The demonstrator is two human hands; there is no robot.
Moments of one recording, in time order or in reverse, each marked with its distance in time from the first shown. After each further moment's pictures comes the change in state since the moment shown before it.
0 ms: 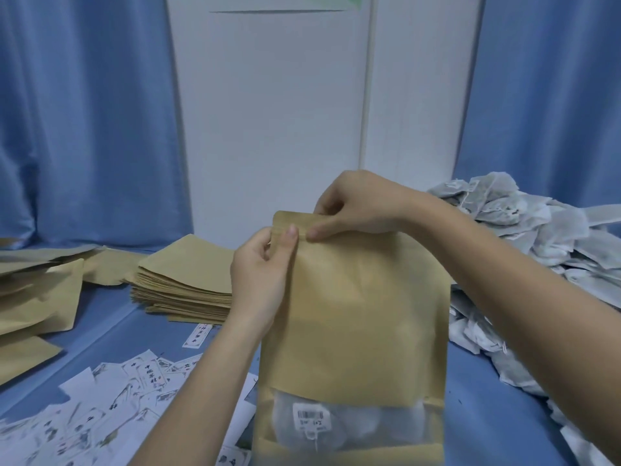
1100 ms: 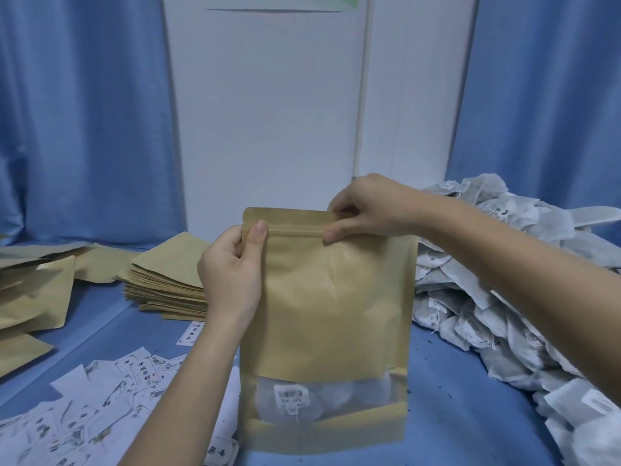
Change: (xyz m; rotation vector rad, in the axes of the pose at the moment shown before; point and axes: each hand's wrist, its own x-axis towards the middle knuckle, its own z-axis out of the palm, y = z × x) left_hand 0.003 -0.009 -0.021 0.184 0.193 0.244; right_hand -0.013 0.016 -0.003 -0.168 0.023 -0.111
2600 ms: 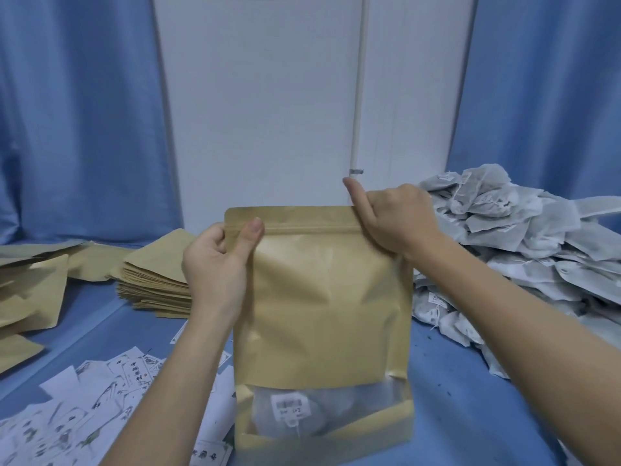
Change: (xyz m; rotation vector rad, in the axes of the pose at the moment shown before) left_hand 0.009 -0.013 0.010 -0.246 0.039 -0.188; right_hand -0.013 0.026 0.049 -0.297 0.637 0.358
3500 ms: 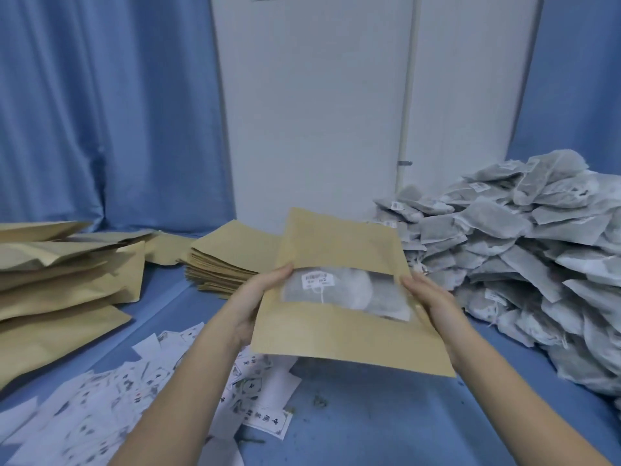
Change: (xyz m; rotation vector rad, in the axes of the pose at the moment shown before) left_hand -0.004 -0.012 -0.066 -0.159 -0.464 -0.896; right_hand -0.124 -0.007 0.075 1.740 -0.446 0.955
